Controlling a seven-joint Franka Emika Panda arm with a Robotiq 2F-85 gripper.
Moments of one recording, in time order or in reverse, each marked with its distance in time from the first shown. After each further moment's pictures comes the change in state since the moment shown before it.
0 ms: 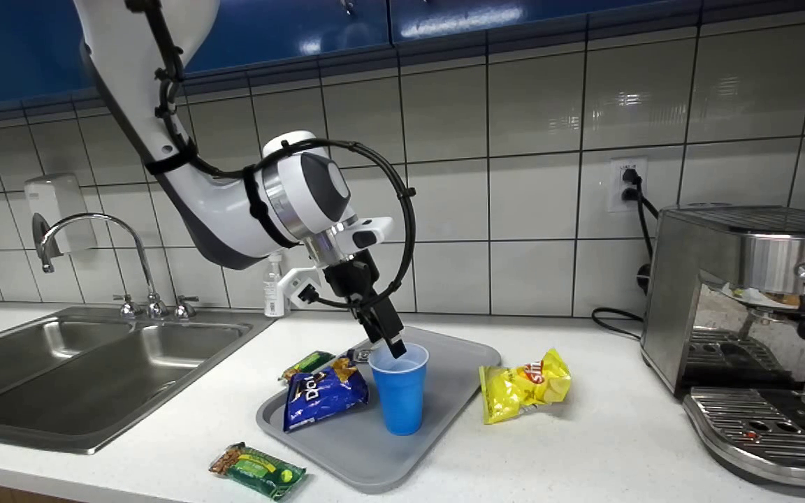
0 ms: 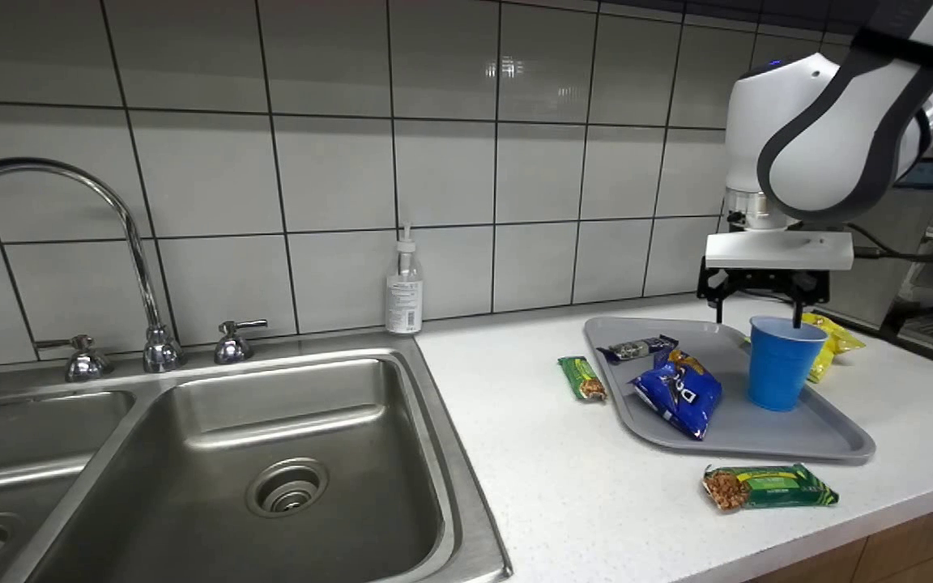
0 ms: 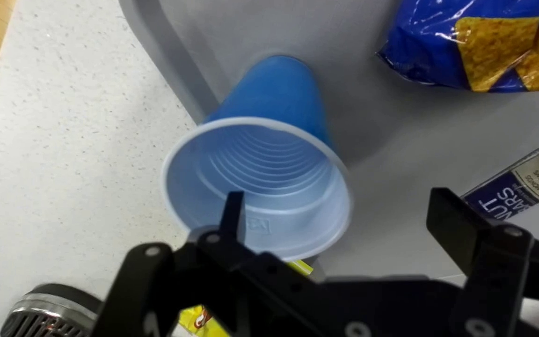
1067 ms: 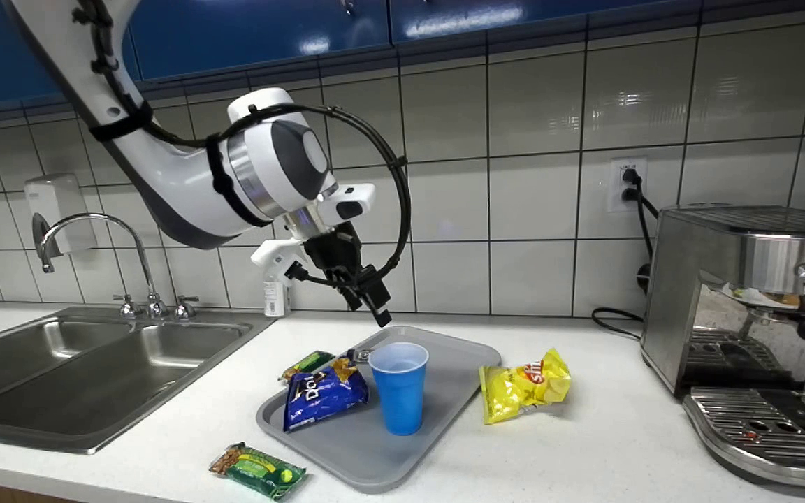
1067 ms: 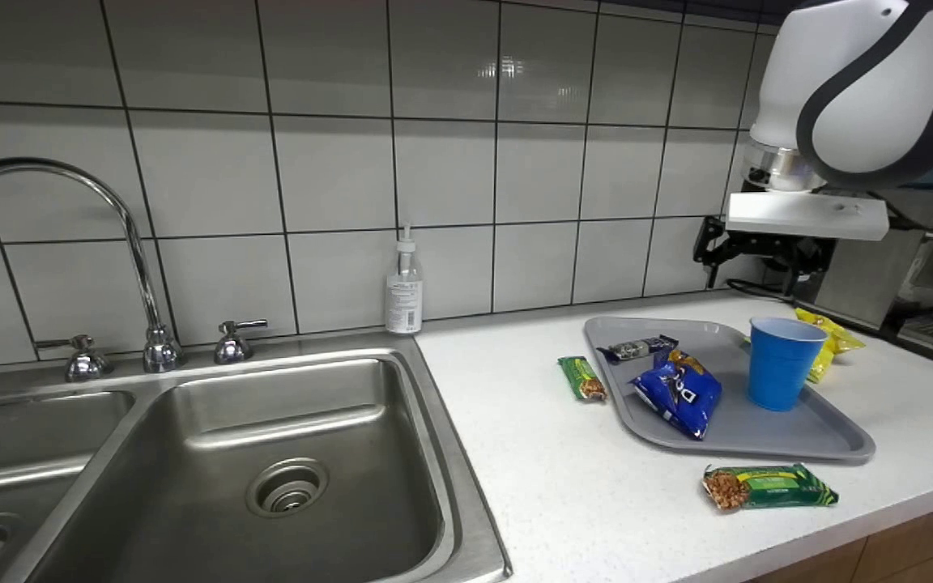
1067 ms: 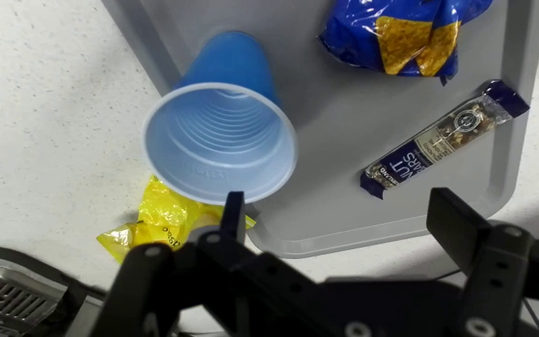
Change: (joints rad) arm -0.005 -0.178 0.000 -0.129 0.001 0.129 -0.121
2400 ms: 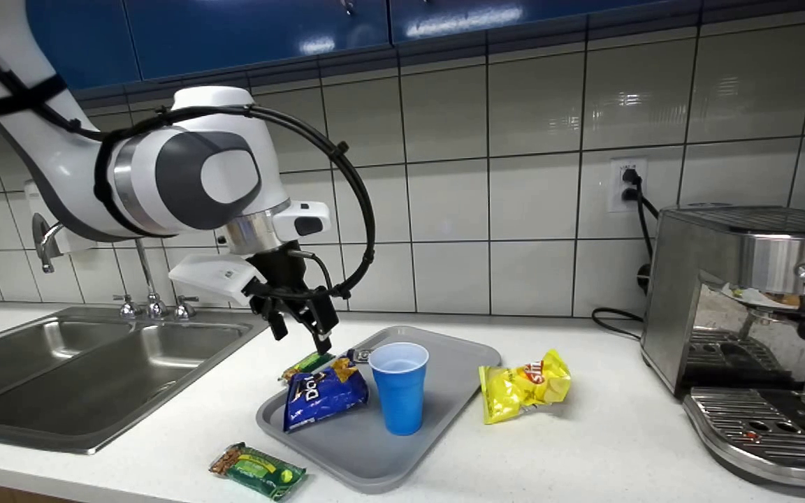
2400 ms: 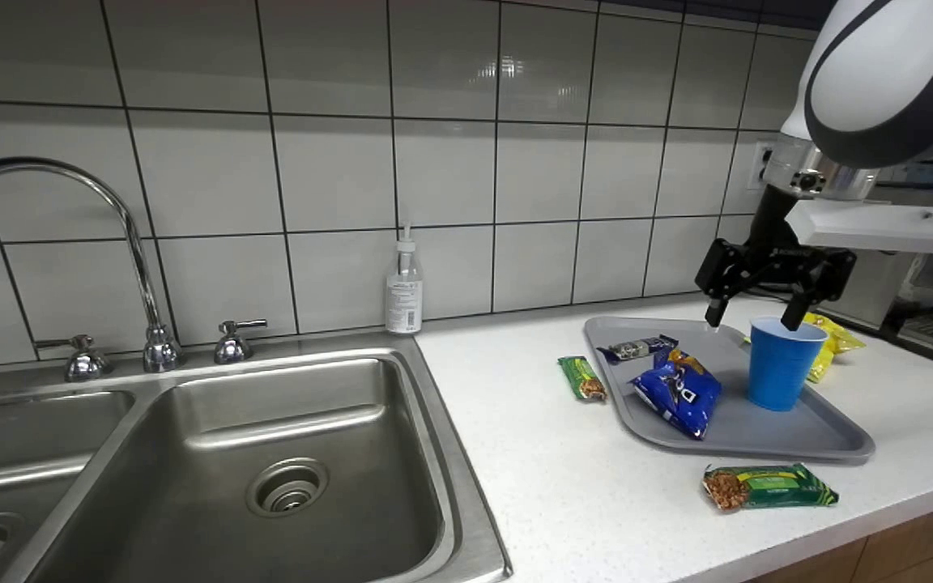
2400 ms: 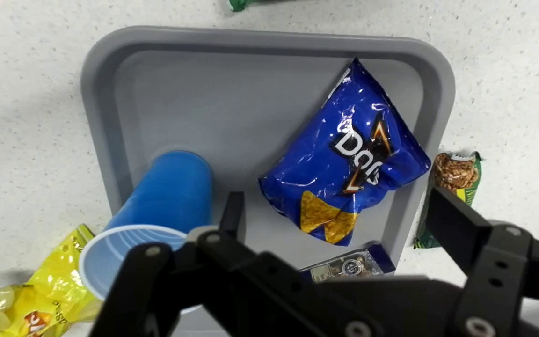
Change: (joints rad) arm -0.004 -0.184 0.127 -0.243 0.475 -0.010 -0.690
